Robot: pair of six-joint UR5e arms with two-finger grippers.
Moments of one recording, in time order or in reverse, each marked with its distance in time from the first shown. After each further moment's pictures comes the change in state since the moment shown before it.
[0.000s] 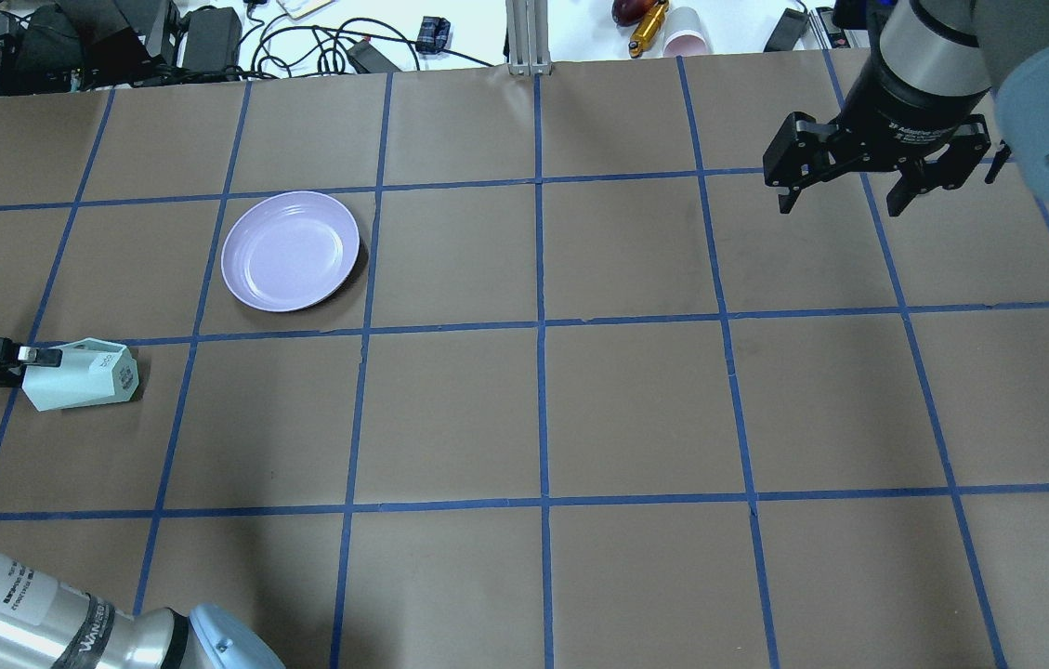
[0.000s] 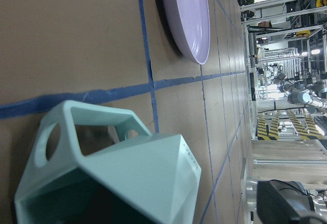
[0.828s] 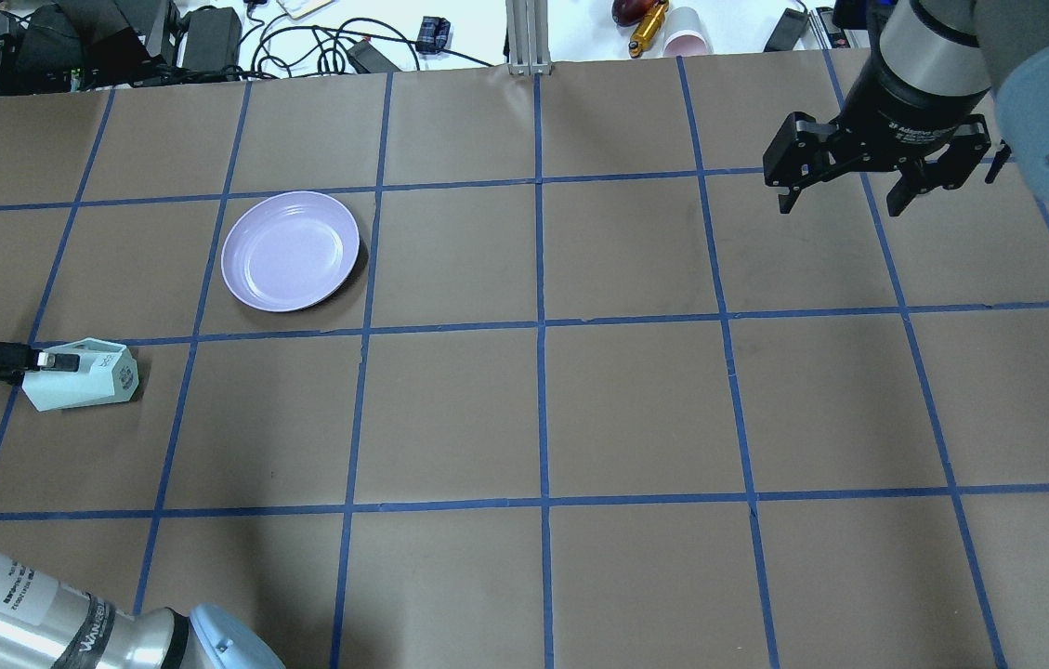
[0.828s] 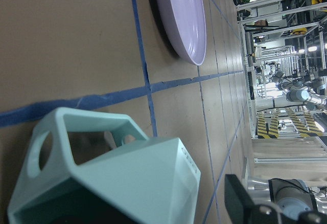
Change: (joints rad) left arm -0.001 0.000 -0.006 0.006 -0.005 0.034; right arm 0.000 0.000 0.000 0.000 0.000 0.000
